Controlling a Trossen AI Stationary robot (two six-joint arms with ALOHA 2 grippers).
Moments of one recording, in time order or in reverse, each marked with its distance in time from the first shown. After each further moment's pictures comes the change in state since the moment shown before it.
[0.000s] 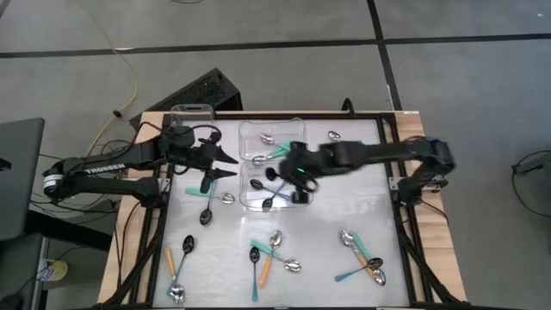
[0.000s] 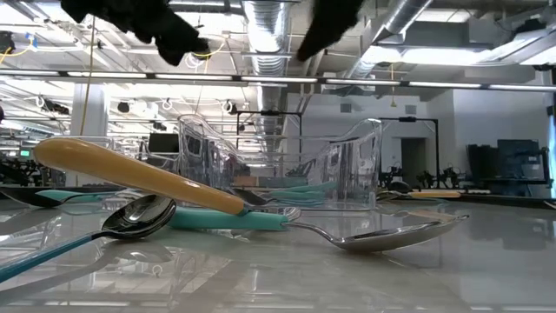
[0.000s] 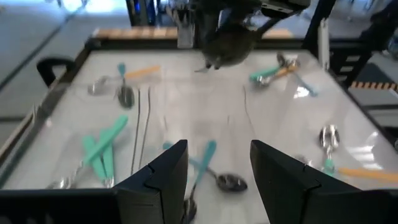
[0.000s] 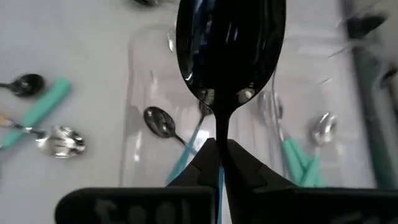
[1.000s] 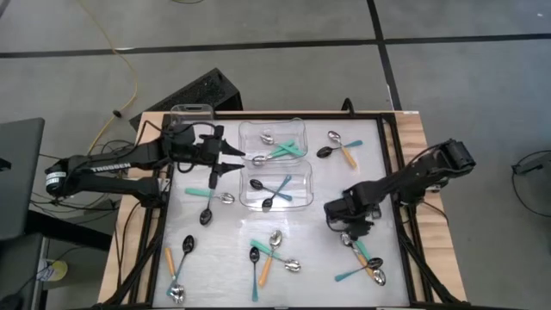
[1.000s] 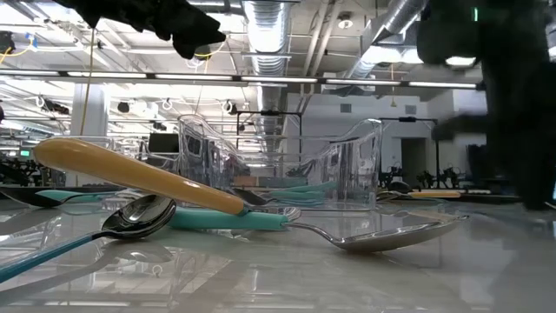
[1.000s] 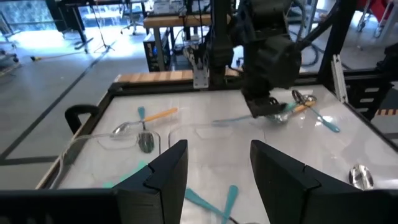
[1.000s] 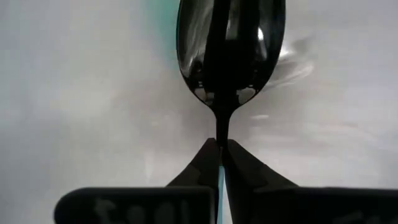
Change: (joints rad) left arm 0.000 0.058 -0.011 0.250 -0.033 0.011; right arm 0.247 -0.198 -0.759 -0.079 -0.240 -1.215
